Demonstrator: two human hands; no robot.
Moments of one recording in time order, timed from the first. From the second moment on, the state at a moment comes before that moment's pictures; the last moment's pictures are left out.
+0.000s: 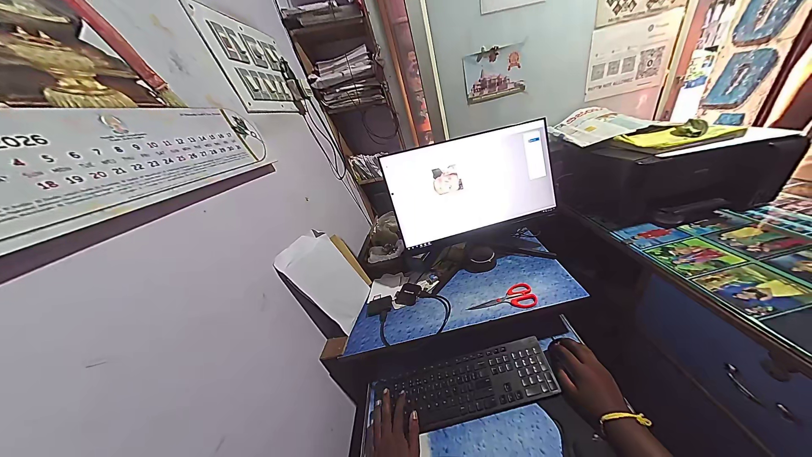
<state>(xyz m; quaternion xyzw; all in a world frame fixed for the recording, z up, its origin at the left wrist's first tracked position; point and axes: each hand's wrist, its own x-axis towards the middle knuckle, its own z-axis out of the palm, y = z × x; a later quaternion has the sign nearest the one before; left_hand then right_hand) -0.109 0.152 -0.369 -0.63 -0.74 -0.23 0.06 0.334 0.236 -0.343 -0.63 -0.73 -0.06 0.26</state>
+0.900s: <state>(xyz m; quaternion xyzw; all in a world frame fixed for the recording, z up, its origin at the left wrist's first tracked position) -0.112 0.156 -0.377 -0.63 -0.75 -0.19 0.06 0.332 0.237 -0.341 -0.65 -0.71 -0.08 0.27</state>
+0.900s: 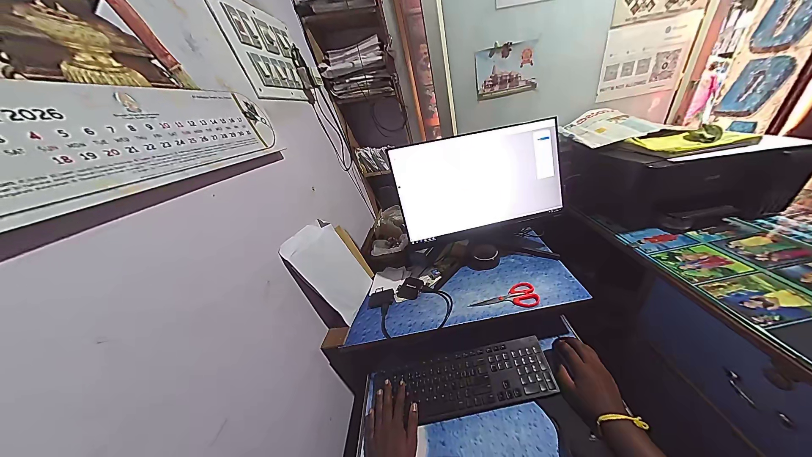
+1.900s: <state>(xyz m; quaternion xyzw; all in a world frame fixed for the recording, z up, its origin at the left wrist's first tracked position) -0.113 0.161 -0.381 -0.61 -0.77 -0.18 0.07 0.332 0.233 -0.337 -0.59 -0.76 -0.06 0.27</state>
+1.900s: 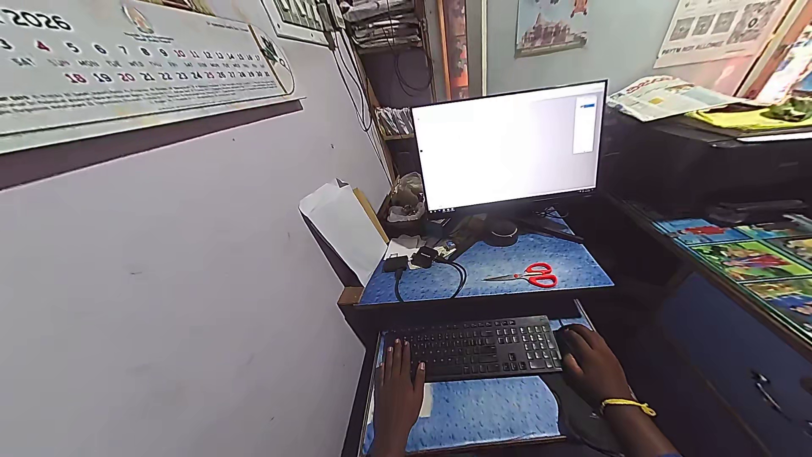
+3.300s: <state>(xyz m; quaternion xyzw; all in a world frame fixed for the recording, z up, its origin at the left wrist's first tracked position) -0.107 0.153 -0.361 -0.62 -0.76 -0.19 0.02 0.329 0.234 -0.337 -0.64 -0.71 -0.08 0.28</state>
